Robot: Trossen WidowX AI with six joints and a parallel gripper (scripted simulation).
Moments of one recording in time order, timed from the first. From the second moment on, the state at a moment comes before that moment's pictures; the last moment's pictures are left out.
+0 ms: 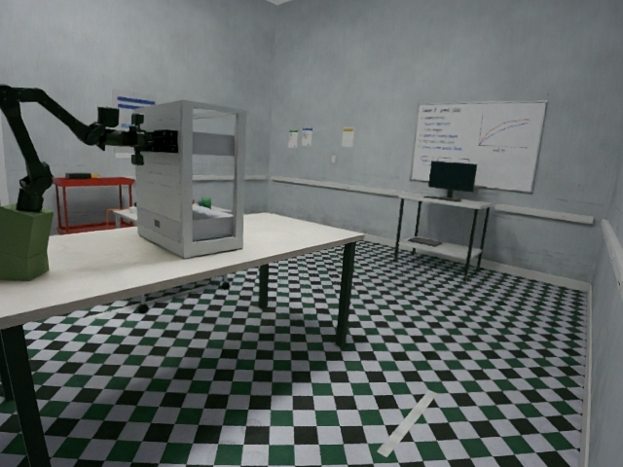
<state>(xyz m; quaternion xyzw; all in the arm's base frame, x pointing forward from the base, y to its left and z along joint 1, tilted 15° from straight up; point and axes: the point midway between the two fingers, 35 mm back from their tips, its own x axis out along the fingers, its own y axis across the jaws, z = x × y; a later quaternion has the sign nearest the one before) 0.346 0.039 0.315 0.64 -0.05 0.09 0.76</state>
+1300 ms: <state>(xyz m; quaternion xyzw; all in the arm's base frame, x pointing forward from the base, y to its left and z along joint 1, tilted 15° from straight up) 0.367 0.040 0.319 0.64 -0.05 0.09 0.76</state>
